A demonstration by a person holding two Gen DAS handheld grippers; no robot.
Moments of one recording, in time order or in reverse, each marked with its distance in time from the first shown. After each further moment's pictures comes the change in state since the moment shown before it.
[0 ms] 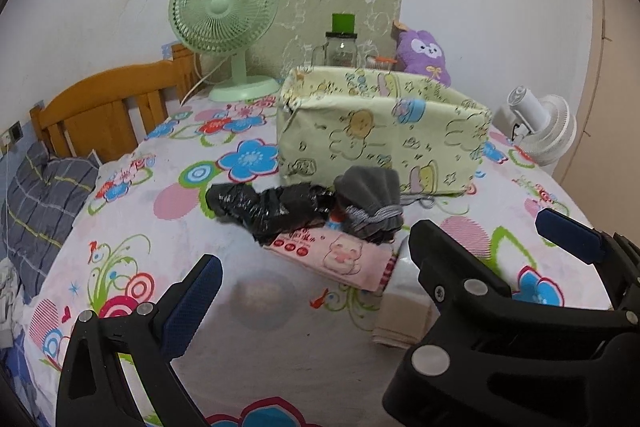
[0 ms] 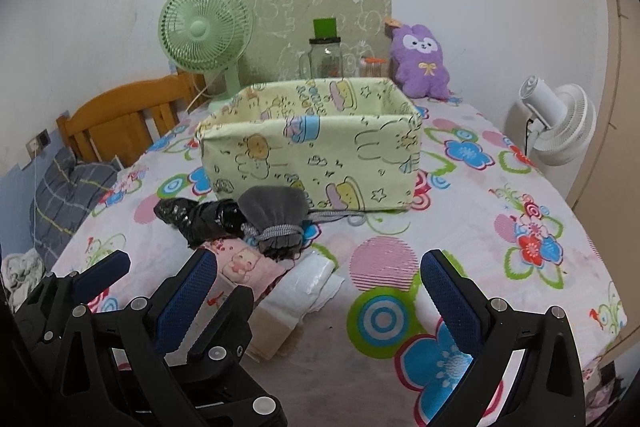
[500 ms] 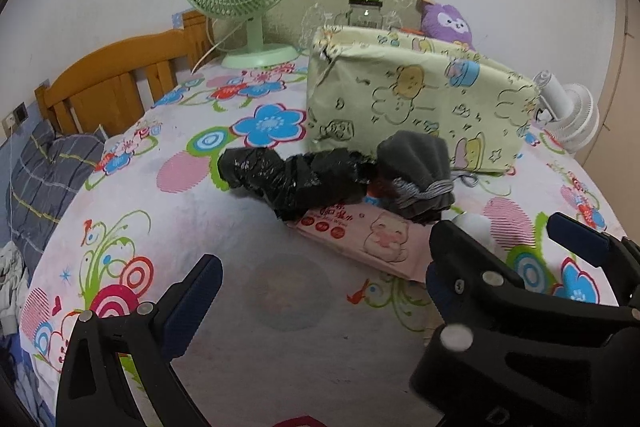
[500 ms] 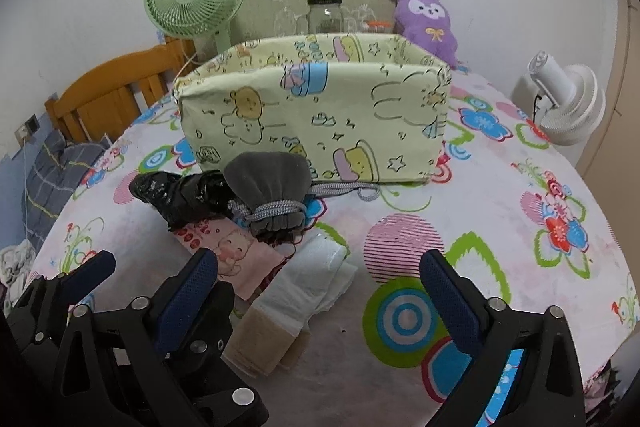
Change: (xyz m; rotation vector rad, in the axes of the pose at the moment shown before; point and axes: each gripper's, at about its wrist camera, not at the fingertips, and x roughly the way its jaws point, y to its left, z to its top) left arm 0.032 0.017 -0.005 -0.027 0.092 0.043; right arm 0.041 0.007 -0.005 0.007 0.115 -0.013
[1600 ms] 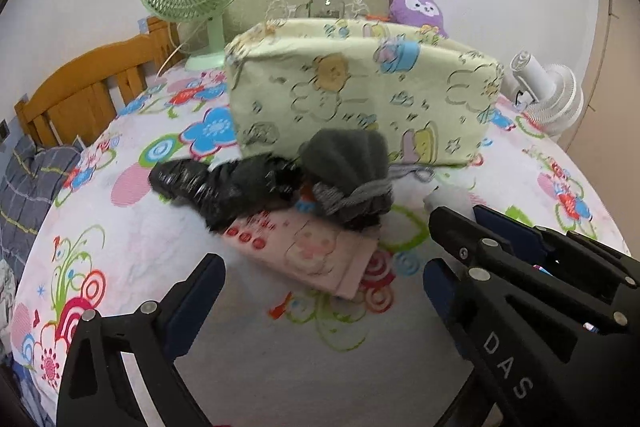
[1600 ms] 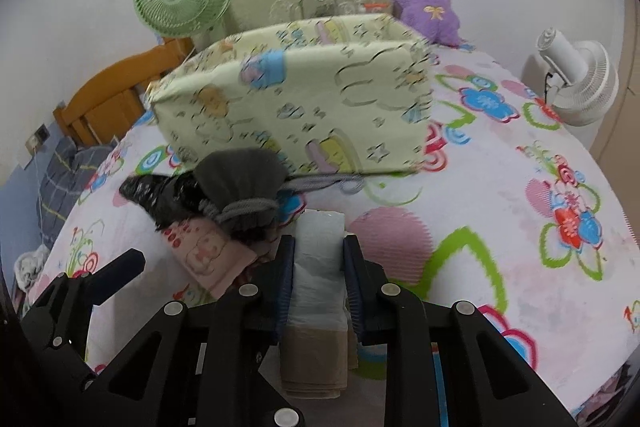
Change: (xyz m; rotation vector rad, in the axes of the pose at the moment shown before) left arm 0.005 -0.044 0.010 0.062 0.023 -0.050; right arm 0.007 -0.035 0.005 0.051 0.030 0.067
